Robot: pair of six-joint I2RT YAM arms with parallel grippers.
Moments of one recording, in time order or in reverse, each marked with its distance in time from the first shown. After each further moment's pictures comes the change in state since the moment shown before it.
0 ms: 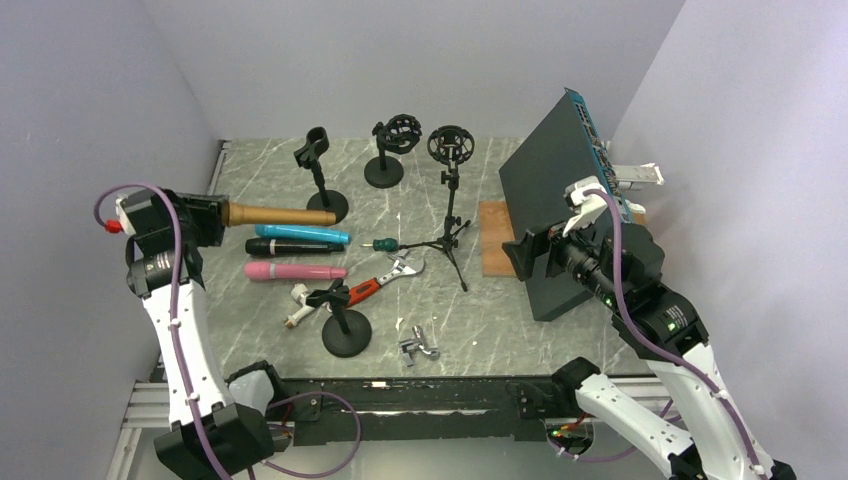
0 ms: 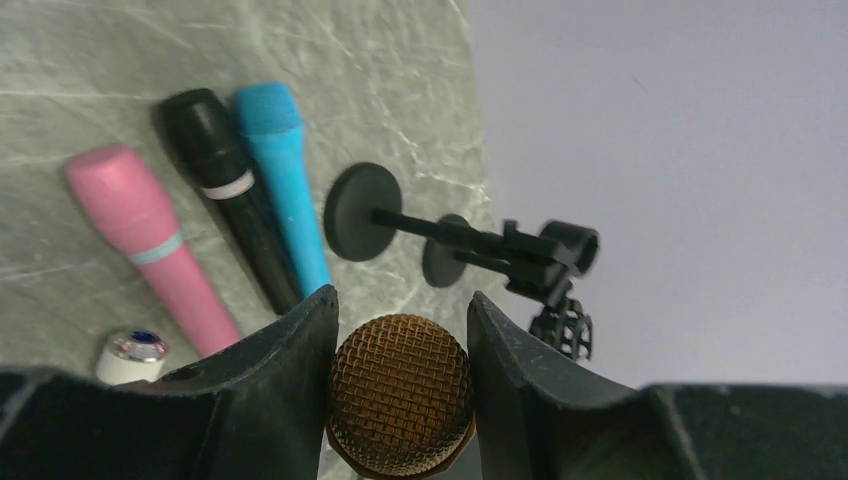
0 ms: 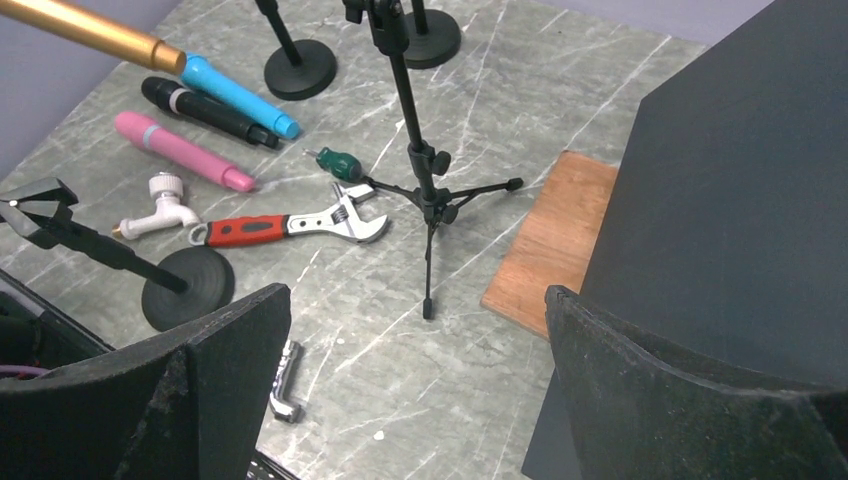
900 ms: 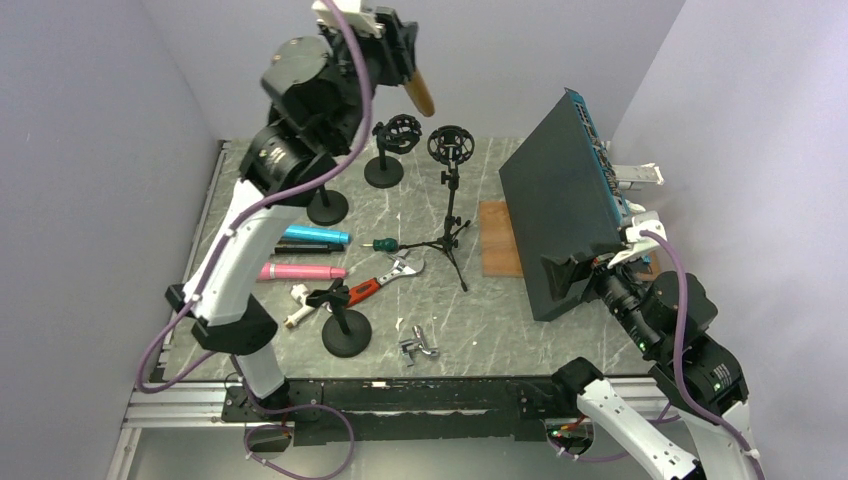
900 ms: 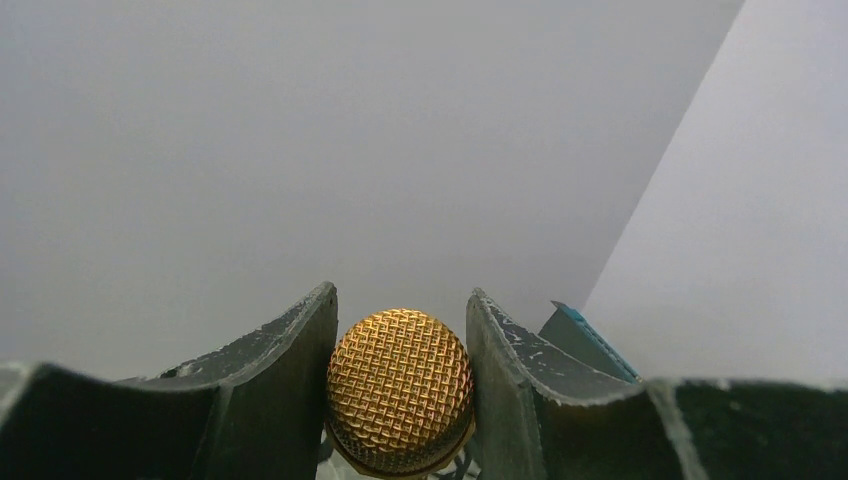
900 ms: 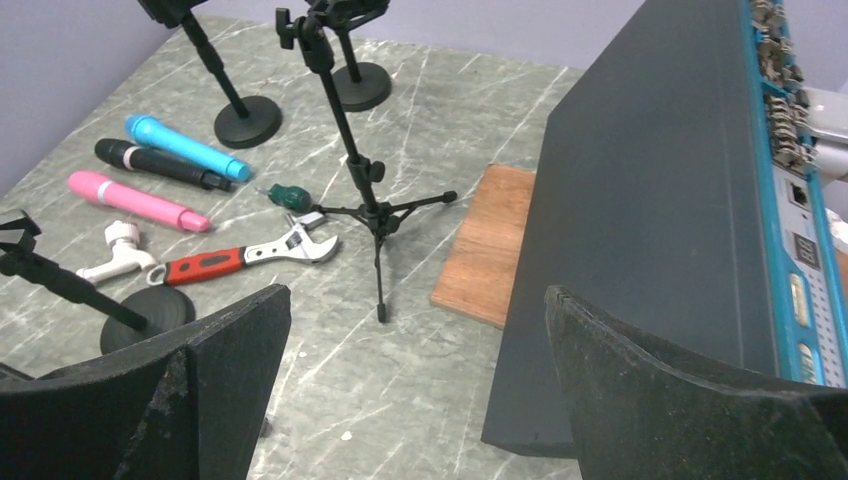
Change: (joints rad) left arm -1.255 0.782 1.452 0.189 -0.603 1.102; right arm 0.000 -0.230 -0.003 -0.107 0.161 -0.001
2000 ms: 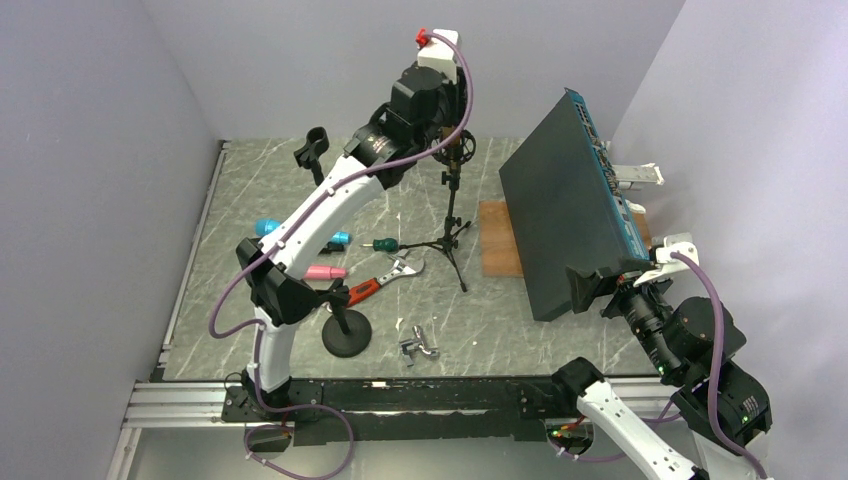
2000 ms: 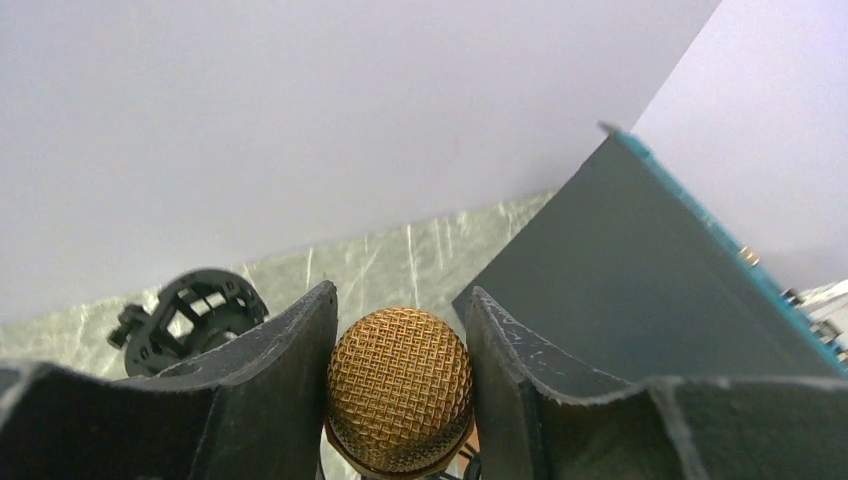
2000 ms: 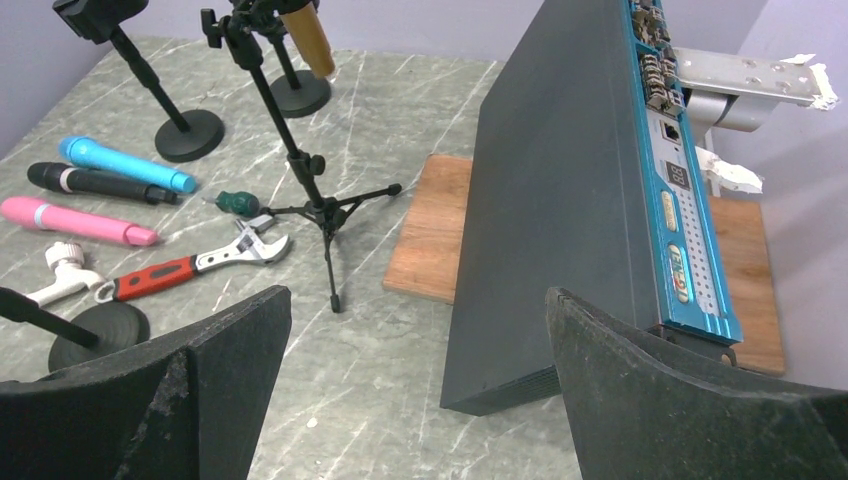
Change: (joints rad) left arm 0.035 0.277 -0.190 0.029 0.079 -0.170; right arm 0.000 -0.085 0.055 -0.133 0.128 0.000
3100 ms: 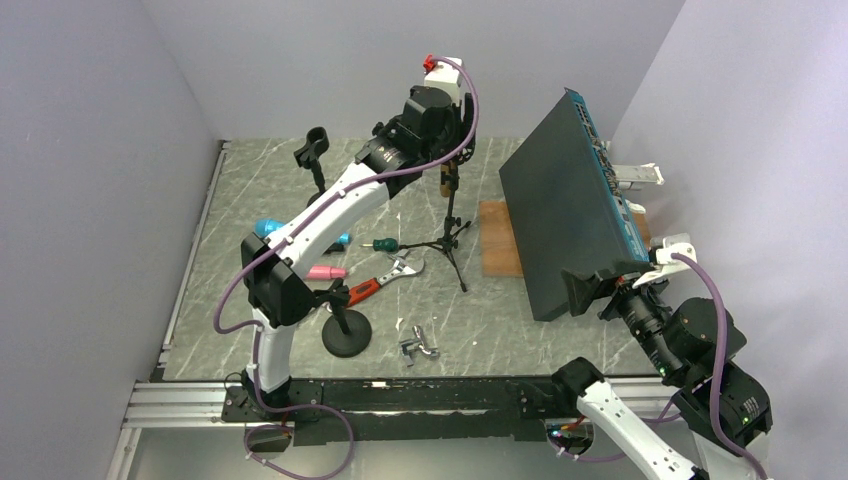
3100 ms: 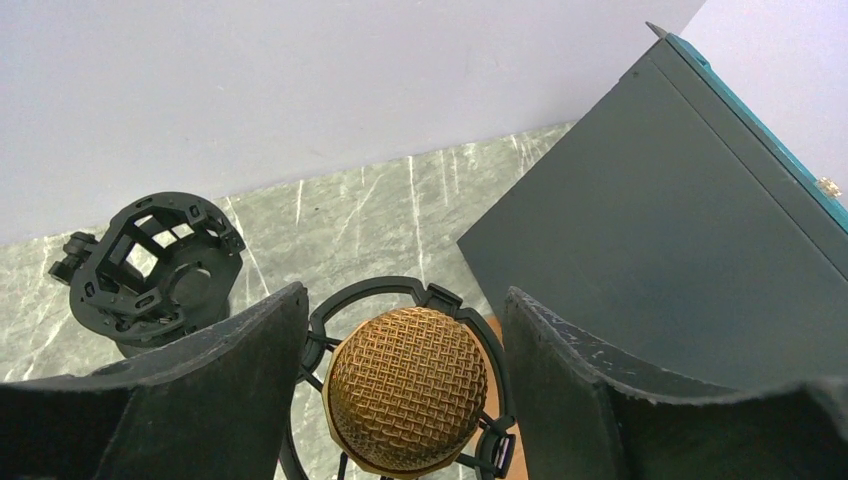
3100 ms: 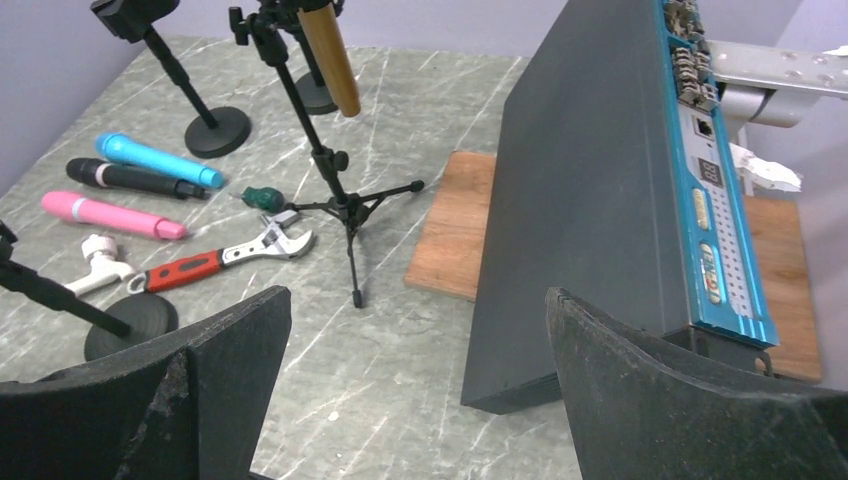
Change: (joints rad) left arm 0.000 -0.020 -0.150 0.032 0.012 -0.050; right arm 0.000 -0.004 0.000 -0.004 -0.050 0.034
